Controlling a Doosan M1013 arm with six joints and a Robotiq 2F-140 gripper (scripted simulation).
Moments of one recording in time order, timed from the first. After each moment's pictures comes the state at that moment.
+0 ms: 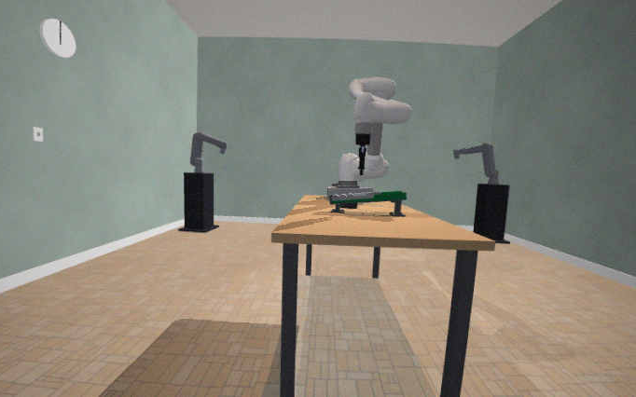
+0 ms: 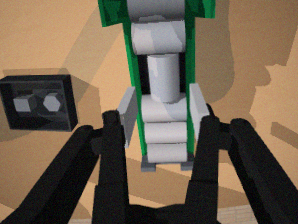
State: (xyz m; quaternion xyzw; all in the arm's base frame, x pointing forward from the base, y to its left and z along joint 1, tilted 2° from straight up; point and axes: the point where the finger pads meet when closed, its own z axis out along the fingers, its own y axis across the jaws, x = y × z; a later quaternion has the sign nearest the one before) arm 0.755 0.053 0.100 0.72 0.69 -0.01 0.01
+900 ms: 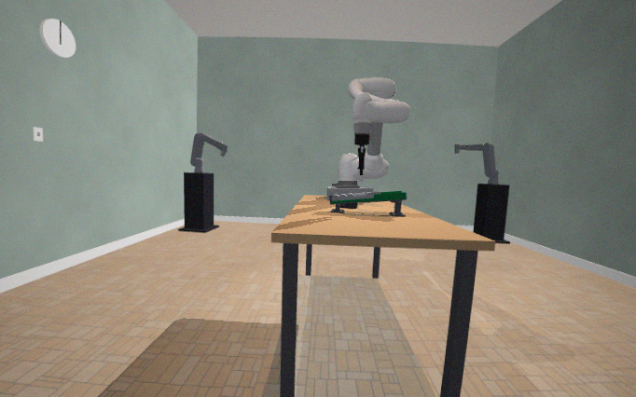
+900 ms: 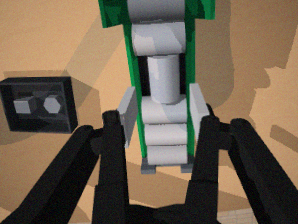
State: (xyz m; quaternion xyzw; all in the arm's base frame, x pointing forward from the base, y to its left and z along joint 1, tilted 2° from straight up) arm 0.755 0.052 0.100 0.72 0.69 0.00 0.01
